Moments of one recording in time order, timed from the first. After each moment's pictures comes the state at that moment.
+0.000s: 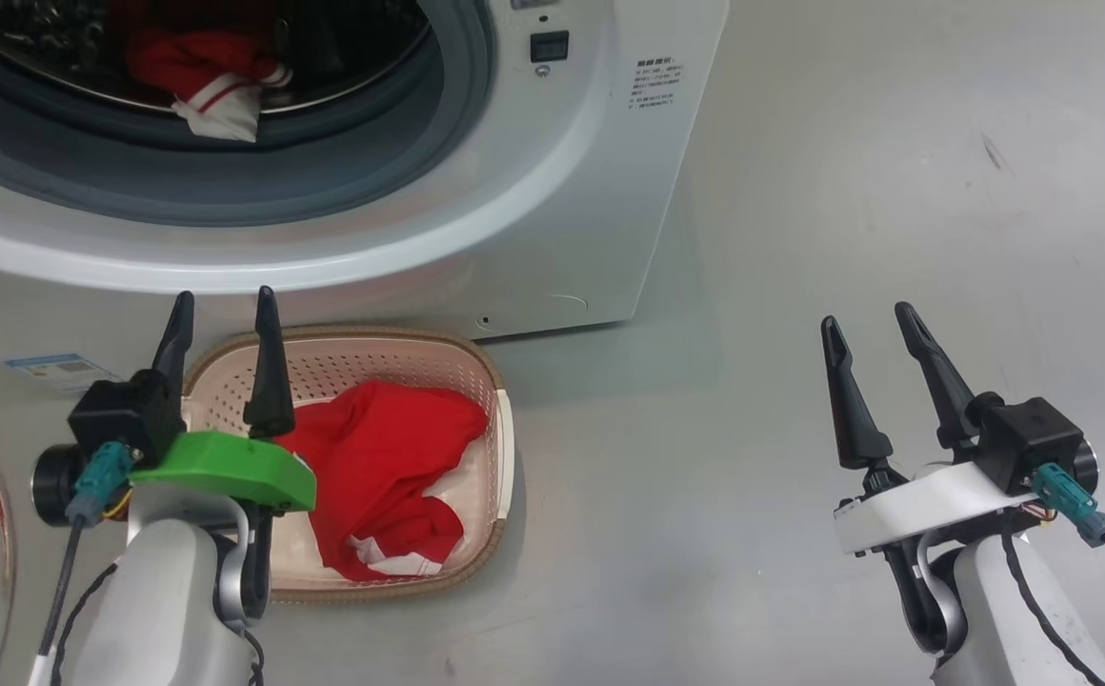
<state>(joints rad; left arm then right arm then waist) -0.36 0.03 -0.11 0.39 -0.37 0.00 -0.25 -0.17 -0.05 0.13 0.18 0.24 0.09 -0.26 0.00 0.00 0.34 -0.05</state>
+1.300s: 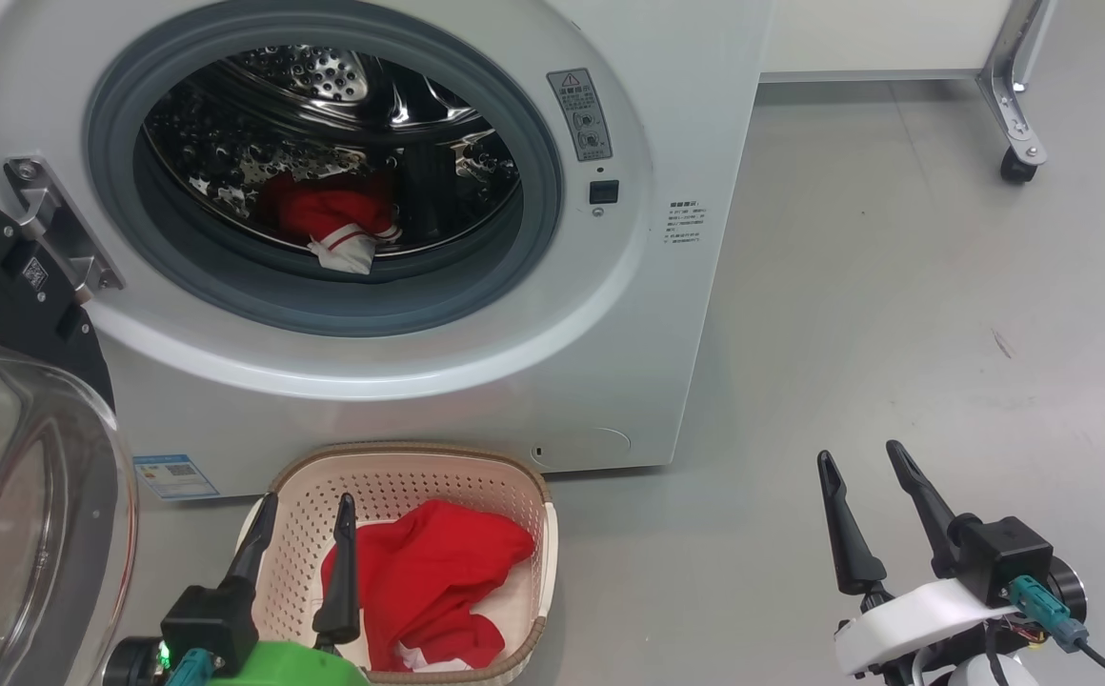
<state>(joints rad) 0.04 0.04 -0.22 0.15 -0.33 0.05 -0.24 0.03 -0.04 0.14 0.20 0.24 0.07 -0.26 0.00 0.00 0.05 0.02</state>
